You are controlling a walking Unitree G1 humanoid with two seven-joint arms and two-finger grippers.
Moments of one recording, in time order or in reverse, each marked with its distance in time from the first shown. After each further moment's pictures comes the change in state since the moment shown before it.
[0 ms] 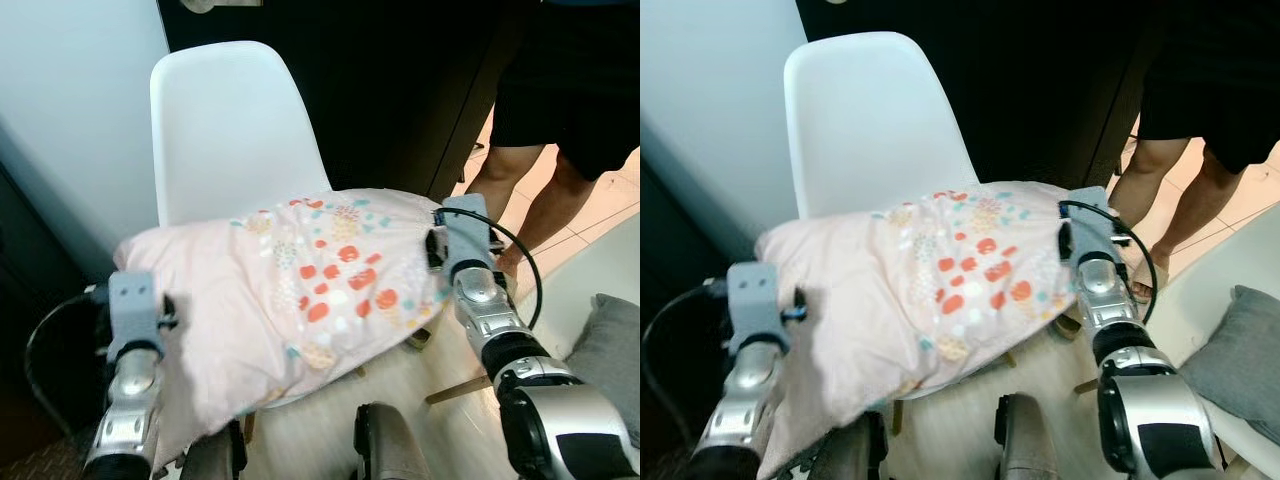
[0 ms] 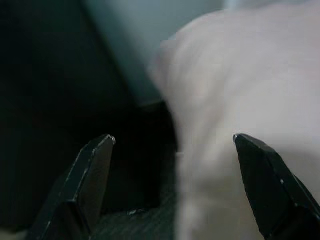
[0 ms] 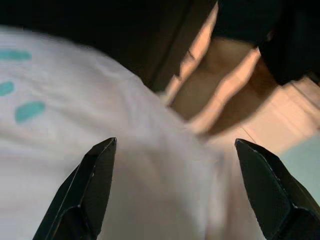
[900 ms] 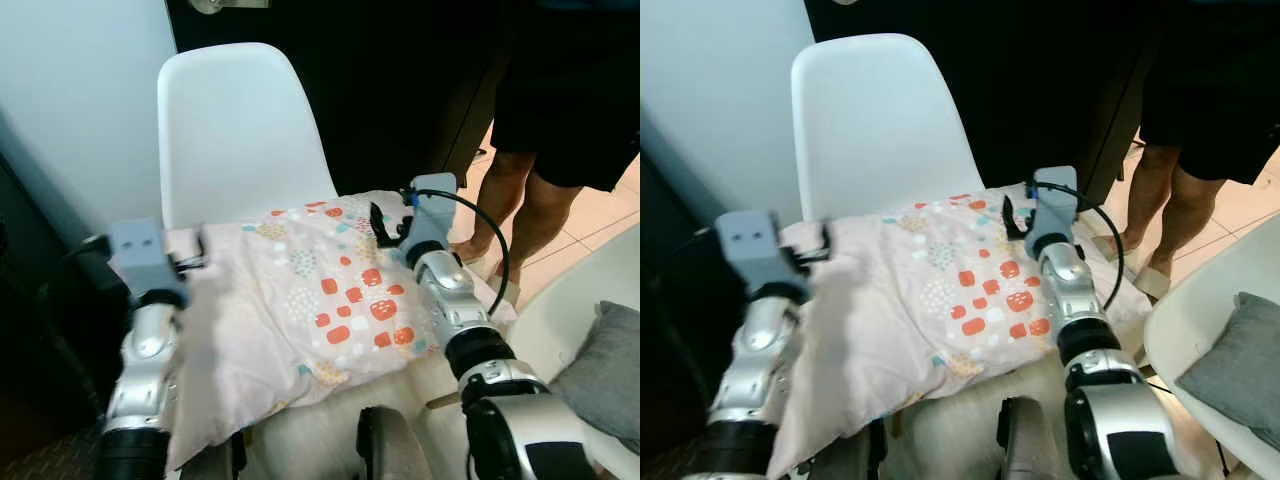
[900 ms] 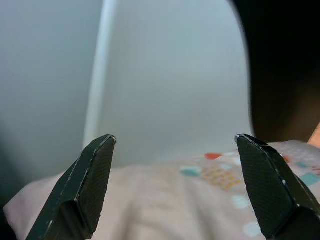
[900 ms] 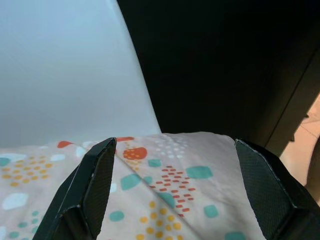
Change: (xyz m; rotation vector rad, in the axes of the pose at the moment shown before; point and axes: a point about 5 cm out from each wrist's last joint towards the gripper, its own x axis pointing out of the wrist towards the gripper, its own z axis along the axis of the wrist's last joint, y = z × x) left arm -0.014 -0.060 0.112 -0.306 -0.422 -0.415; right arm -0.022 0.055 0.071 0.319 -0.371 0.384
